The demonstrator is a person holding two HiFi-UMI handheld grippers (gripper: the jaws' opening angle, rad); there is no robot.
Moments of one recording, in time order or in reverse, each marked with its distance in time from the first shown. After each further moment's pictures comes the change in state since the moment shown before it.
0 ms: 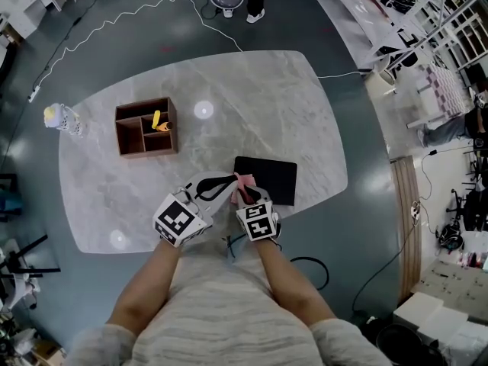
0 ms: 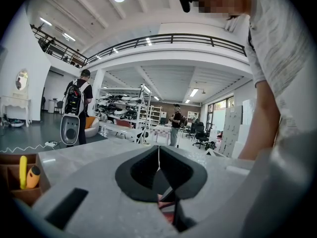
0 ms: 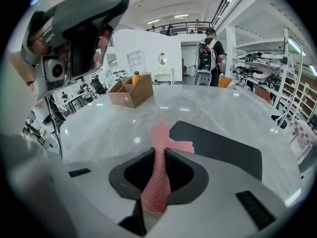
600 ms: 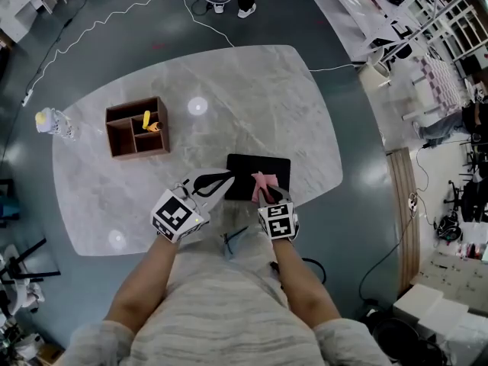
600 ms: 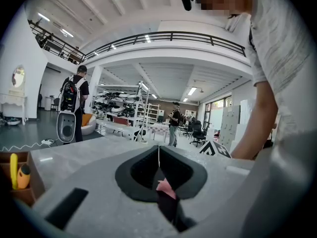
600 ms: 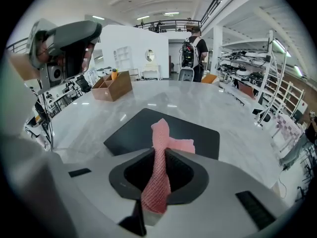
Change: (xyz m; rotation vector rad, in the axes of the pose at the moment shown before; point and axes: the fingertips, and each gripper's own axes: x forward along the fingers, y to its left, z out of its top) left arm 0.018 0.001 -0.009 -0.011 0.027 -0.036; right arm -0.035 -0.081 -0.044 0.048 0.041 -0.146
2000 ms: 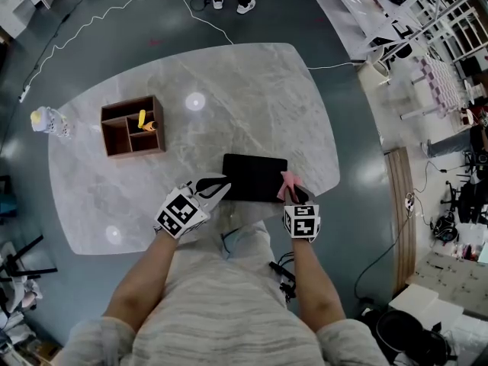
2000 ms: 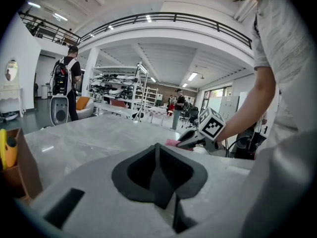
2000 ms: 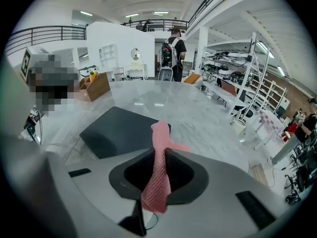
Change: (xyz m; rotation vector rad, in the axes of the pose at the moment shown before) left arm 0.019 -0.002 -0.071 -0.036 0.215 -0.039; right arm -0.035 -0.093 -0.024 0.073 0.019 -0.154
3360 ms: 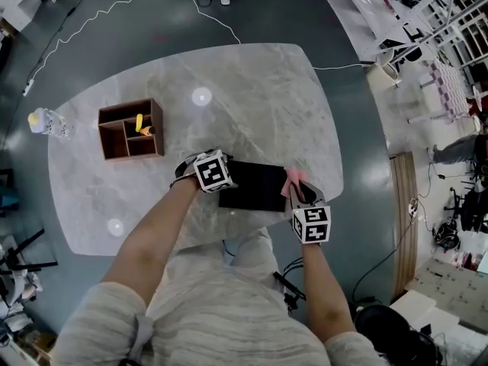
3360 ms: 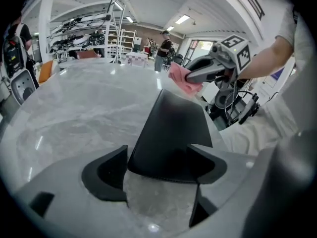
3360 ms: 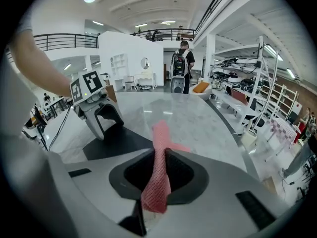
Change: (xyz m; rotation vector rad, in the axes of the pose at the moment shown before) left arm 0.100 0.055 -0.097 0.111 0.670 -0.266; right arm 0.001 -0.011 0.054 -0.053 -0.105 0.109
